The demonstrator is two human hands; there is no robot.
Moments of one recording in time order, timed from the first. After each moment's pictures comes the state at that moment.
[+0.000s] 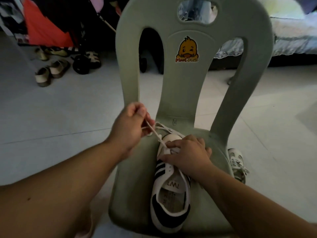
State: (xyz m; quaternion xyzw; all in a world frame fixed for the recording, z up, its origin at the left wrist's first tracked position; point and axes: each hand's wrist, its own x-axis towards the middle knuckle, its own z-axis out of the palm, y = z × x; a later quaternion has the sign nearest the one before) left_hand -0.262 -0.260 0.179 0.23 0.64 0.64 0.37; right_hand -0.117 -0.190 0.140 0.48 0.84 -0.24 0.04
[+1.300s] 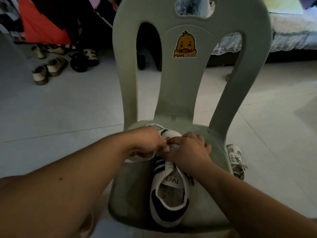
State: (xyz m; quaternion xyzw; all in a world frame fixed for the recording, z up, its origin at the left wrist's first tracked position) left_hand -0.254 -0.238 0.159 0.49 0.75 0.09 0.43; right_hand -0.112 -0.191 0.131 0.49 0.84 -0.22 0.02
